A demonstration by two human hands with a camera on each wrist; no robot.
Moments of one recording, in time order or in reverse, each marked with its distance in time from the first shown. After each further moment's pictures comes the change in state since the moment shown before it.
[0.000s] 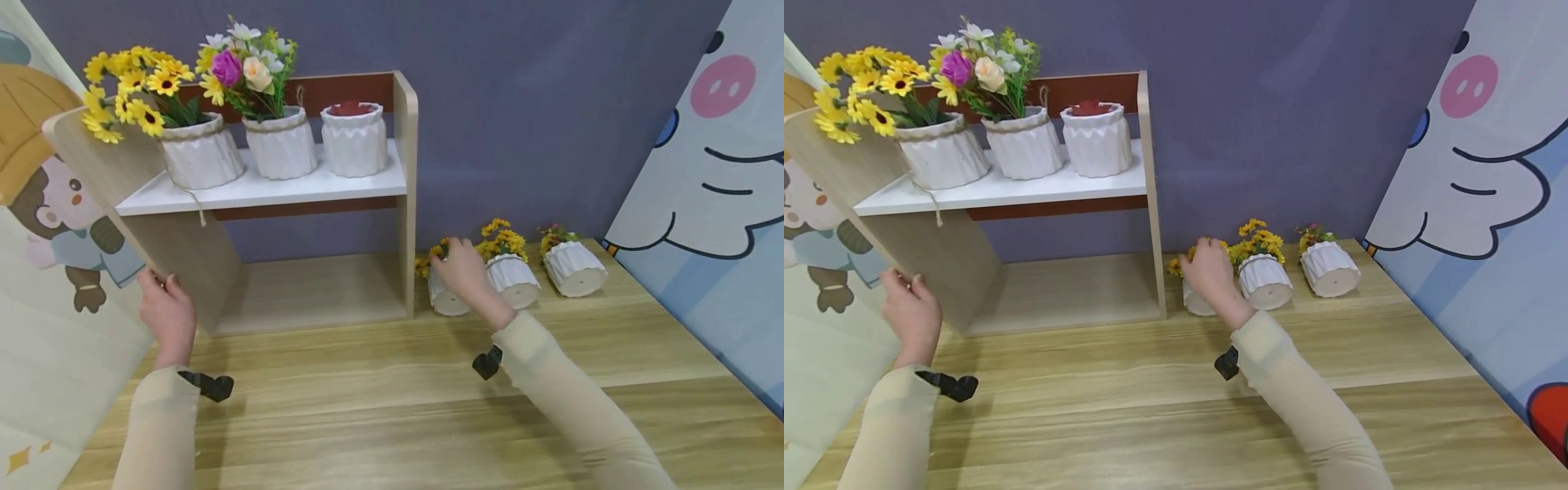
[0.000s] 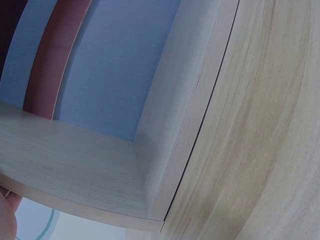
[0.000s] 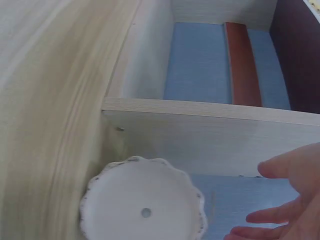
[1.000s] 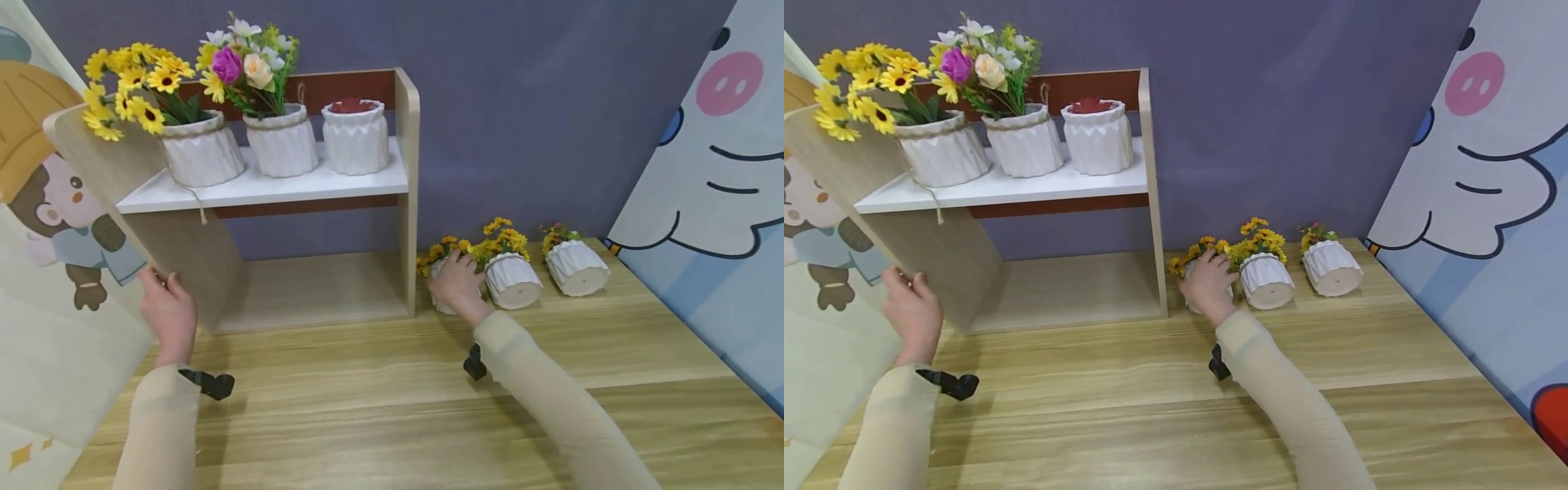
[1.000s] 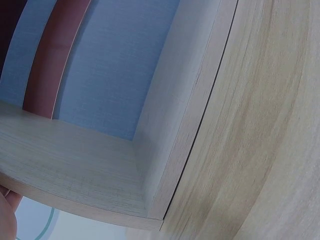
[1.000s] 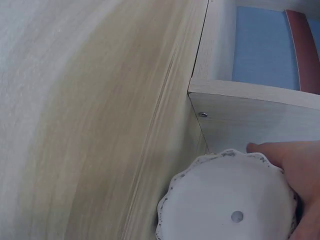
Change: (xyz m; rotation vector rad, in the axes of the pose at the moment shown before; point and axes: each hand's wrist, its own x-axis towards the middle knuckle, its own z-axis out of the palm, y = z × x) left_hand 0.000 -0.001 0.001 -0.004 0.019 0.016; right_hand 0.016 0.015 0.052 -0.242 -0.177 0.286
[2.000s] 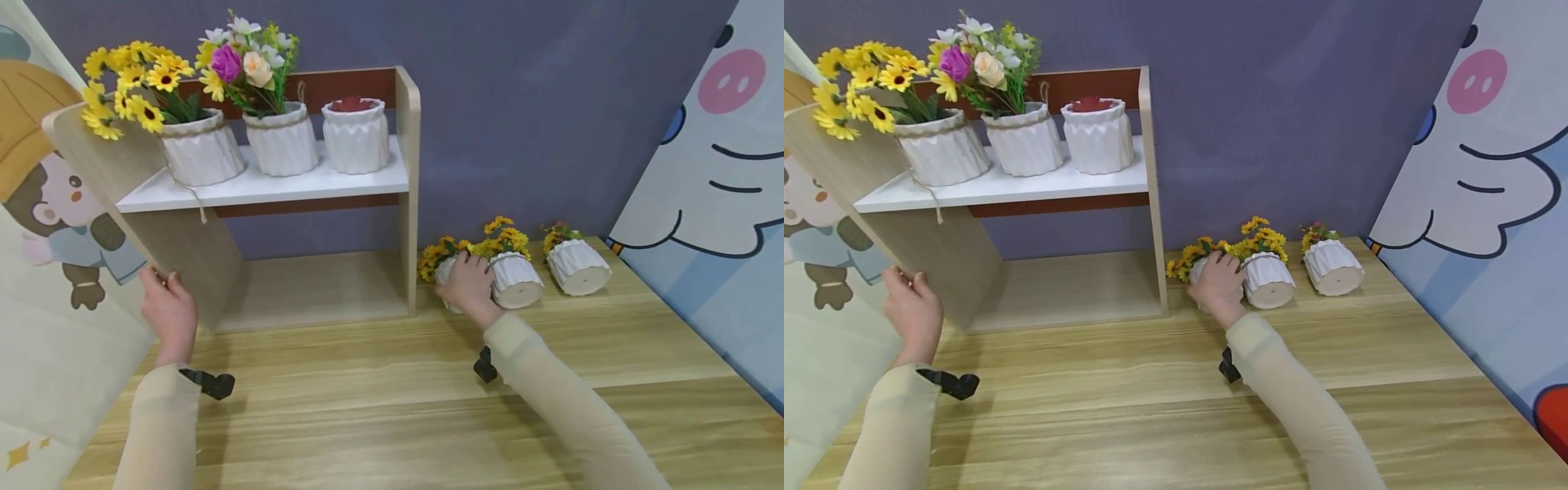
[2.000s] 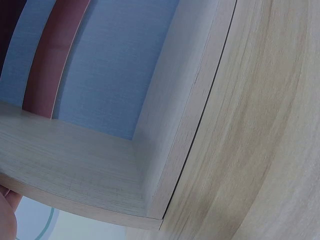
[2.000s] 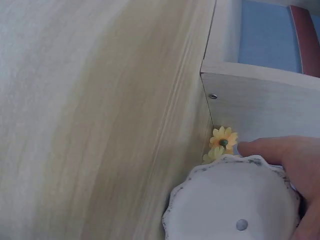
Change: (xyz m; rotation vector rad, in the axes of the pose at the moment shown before) left_hand -0.001 0.000 0.000 0.020 -0.009 -0.004; right_hand -0.003 0.020 0.000 -0.059 0.067 -0.065
